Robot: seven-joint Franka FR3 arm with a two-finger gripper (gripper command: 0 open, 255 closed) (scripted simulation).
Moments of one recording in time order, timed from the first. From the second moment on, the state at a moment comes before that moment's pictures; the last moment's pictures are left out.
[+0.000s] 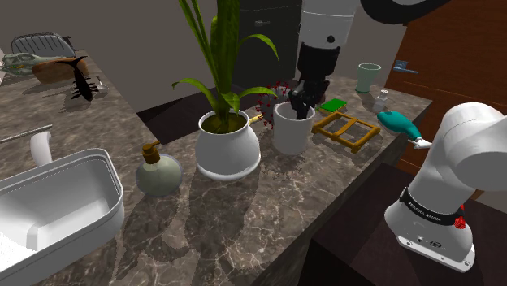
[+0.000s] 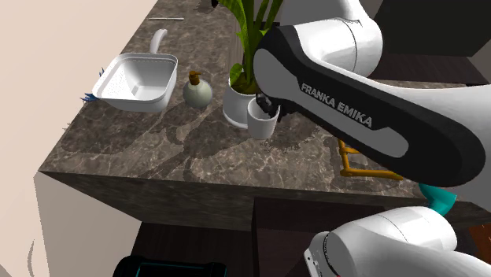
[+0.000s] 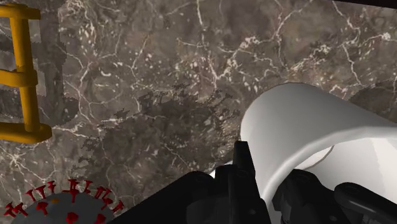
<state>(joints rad) 0.20 -0.68 0.26 -2.47 0.20 1.88 0.39</state>
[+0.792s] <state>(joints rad) 0.09 -0.79 -0.01 -2.55 0.05 1.83 0.10</state>
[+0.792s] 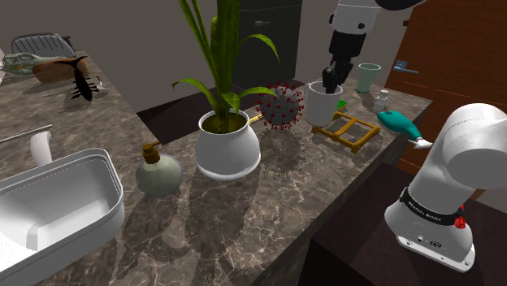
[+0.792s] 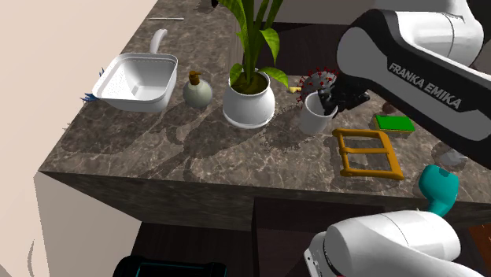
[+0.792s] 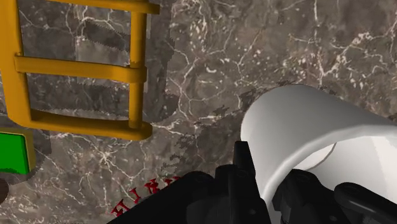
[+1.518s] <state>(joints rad) -0.03 -0.72 -0.27 -2.48 -0.11 1.83 -0.18</state>
